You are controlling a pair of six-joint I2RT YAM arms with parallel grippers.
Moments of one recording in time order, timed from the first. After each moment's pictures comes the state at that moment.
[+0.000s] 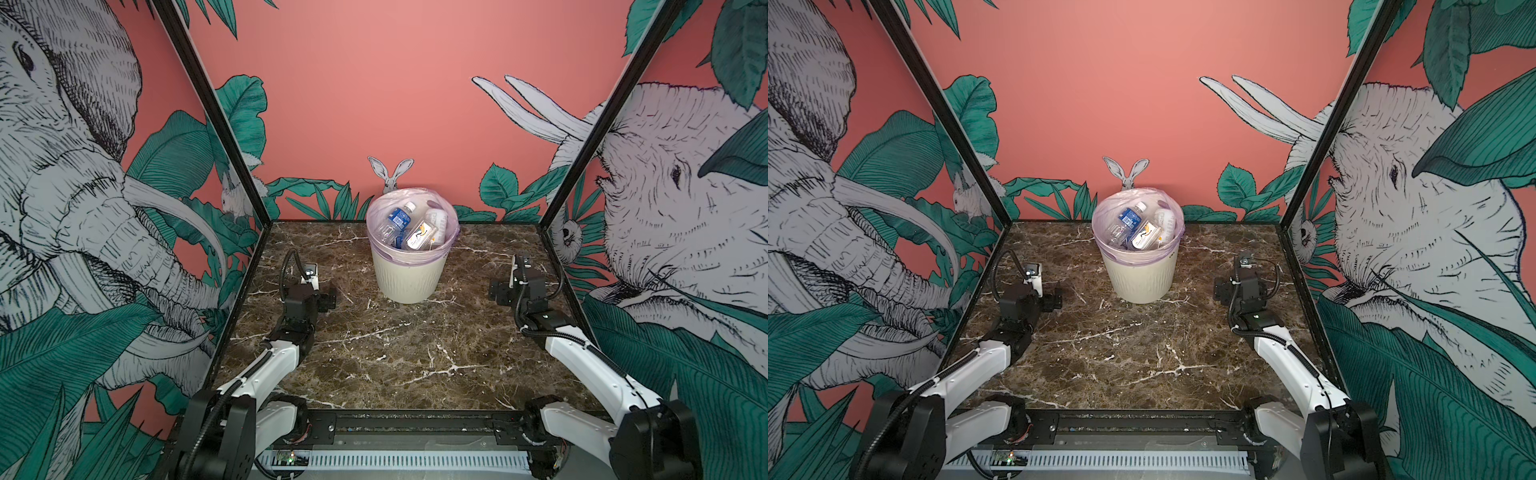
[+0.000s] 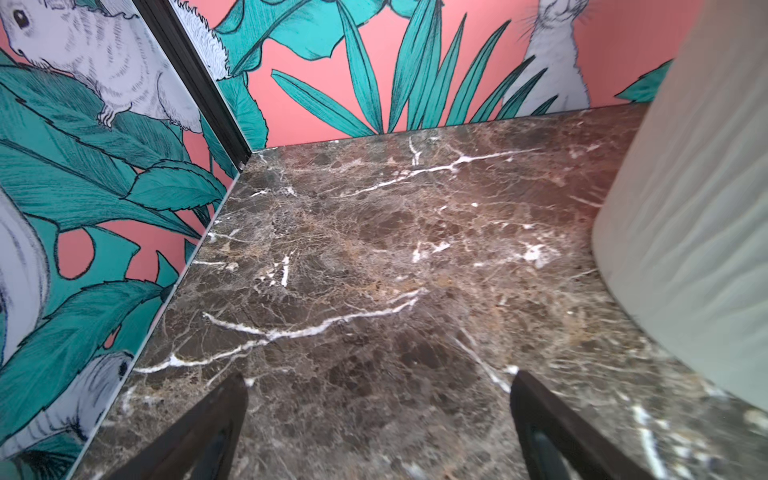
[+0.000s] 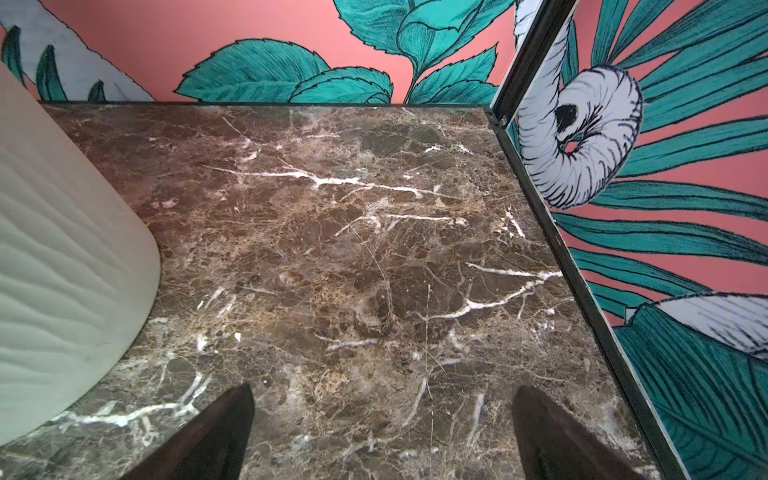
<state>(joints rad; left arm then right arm) -0.17 1.15 0.41 0.37 -0.23 0.09 0.24 1.09 0.67 -0.15 0.36 0.10</state>
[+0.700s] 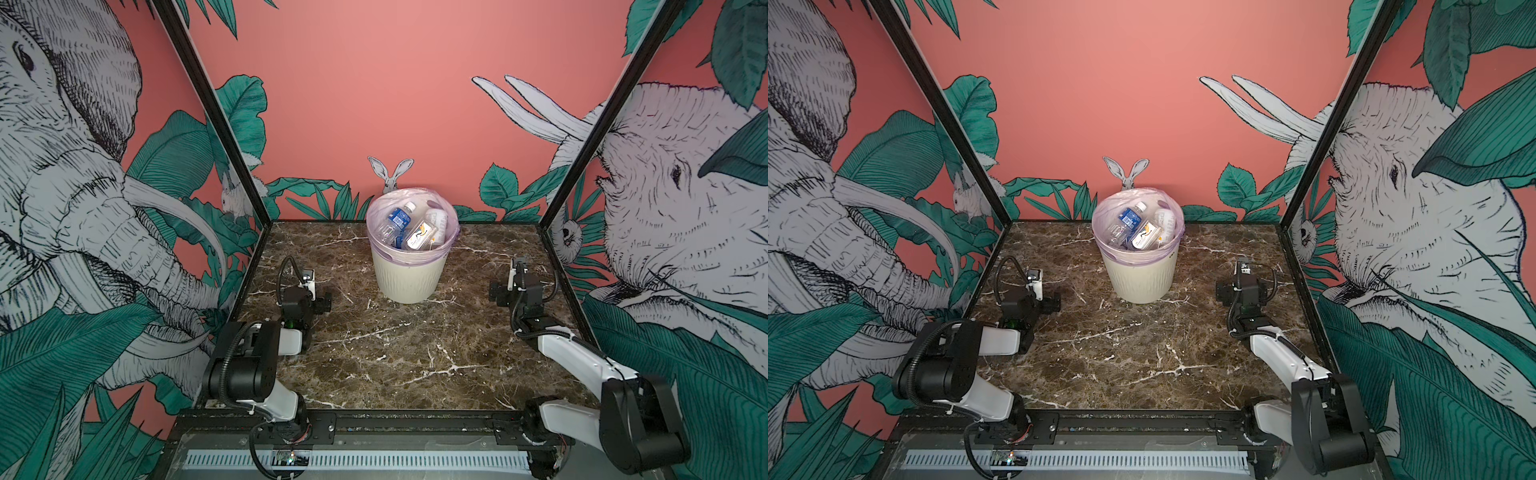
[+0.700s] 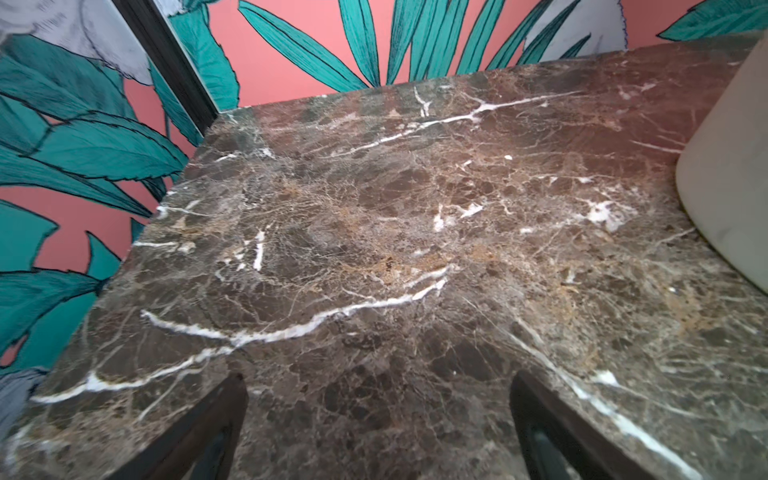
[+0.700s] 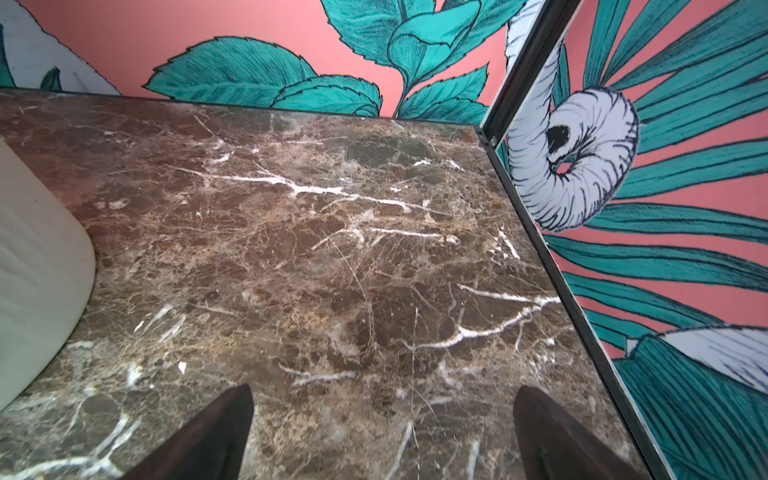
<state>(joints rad) -0.02 1.56 0.37 0.80 -0.01 0.14 0.17 1.22 0.55 0.17 0.33 0.00</state>
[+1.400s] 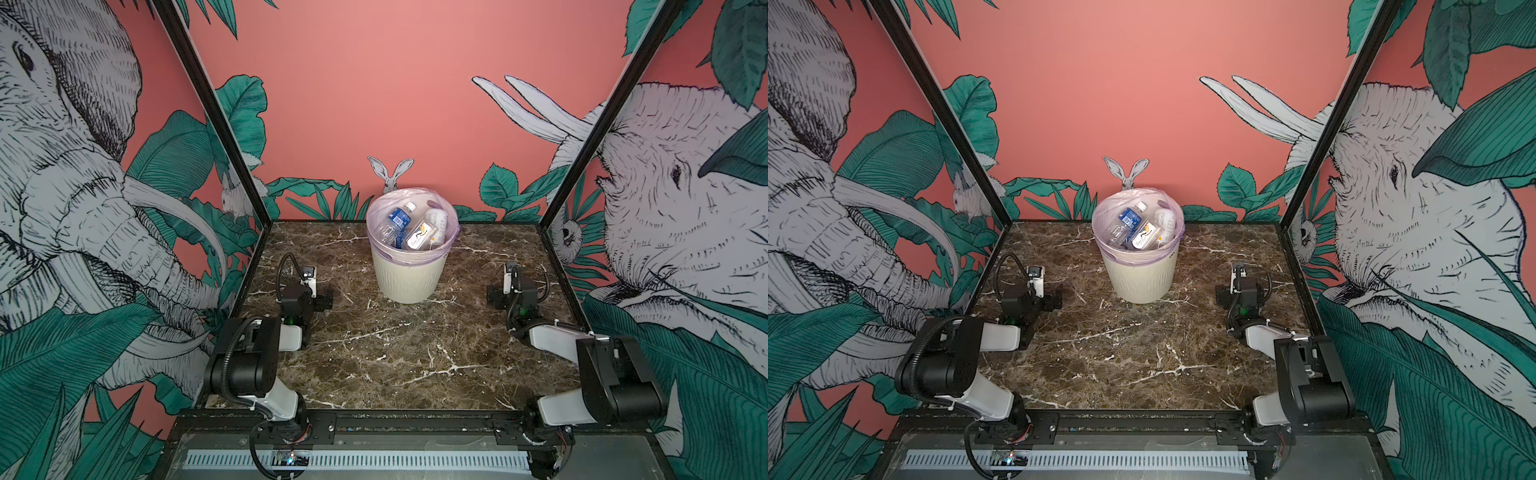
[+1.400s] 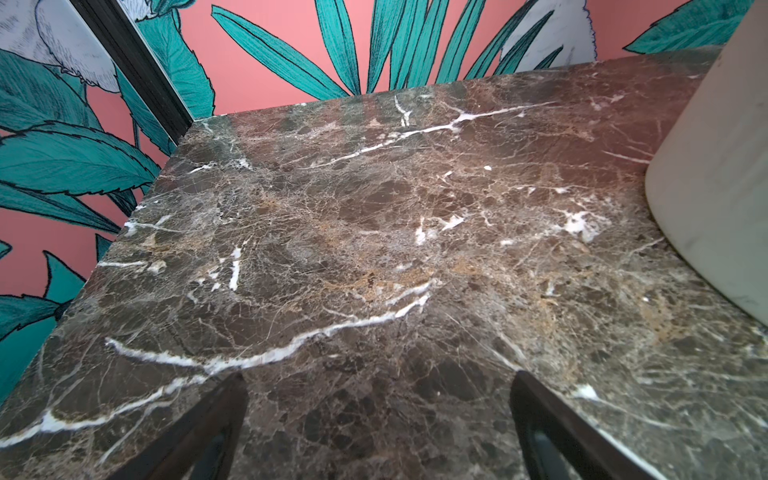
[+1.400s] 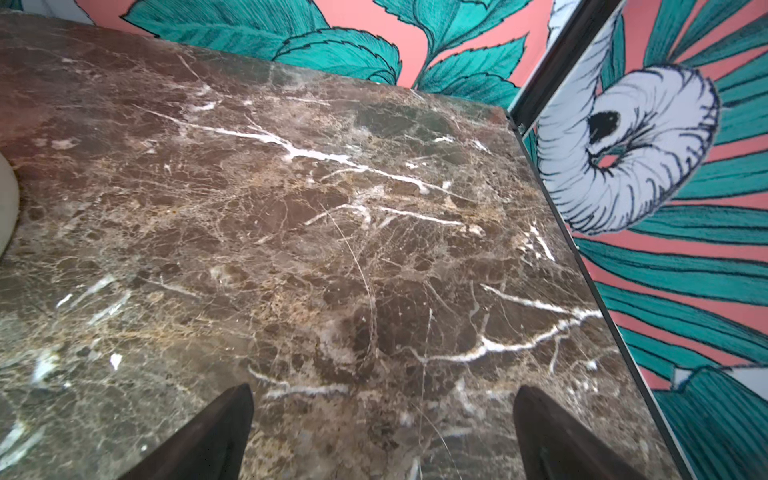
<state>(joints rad) -0.02 1.57 0.40 0.79 0.04 0.14 0.11 1.44 0.49 0.46 0.24 -0.12</state>
